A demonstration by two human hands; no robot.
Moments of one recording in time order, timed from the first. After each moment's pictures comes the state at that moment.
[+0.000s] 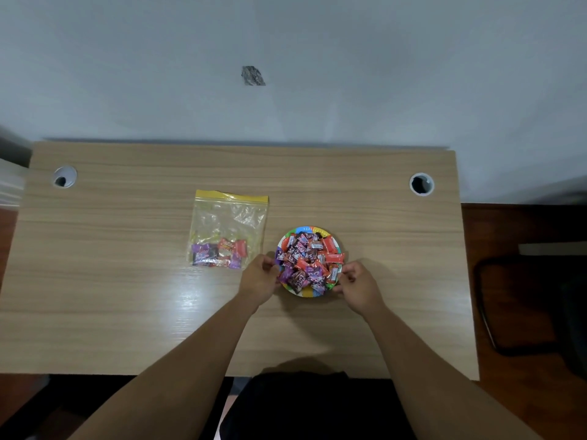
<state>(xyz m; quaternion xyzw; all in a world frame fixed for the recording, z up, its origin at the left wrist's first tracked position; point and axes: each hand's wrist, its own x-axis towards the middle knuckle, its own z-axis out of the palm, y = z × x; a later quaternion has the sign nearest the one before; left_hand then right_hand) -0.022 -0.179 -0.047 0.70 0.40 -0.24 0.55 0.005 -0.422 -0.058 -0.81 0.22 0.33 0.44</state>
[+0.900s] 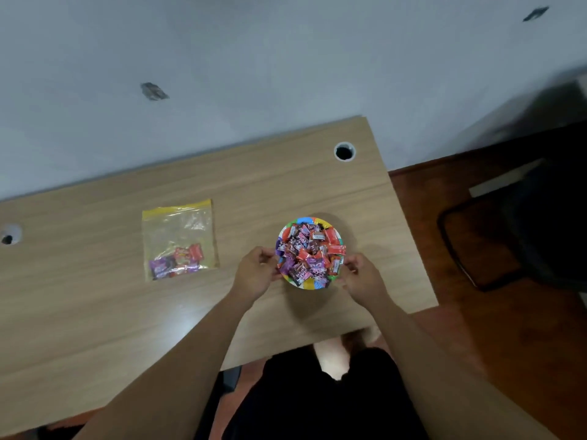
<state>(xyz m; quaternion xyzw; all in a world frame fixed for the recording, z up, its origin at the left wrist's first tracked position) -0.042 -0.268 -0.005 0.70 0.26 -0.24 0.62 -0.076 -0.526 -0.013 -0.80 0.26 0.22 0.49</state>
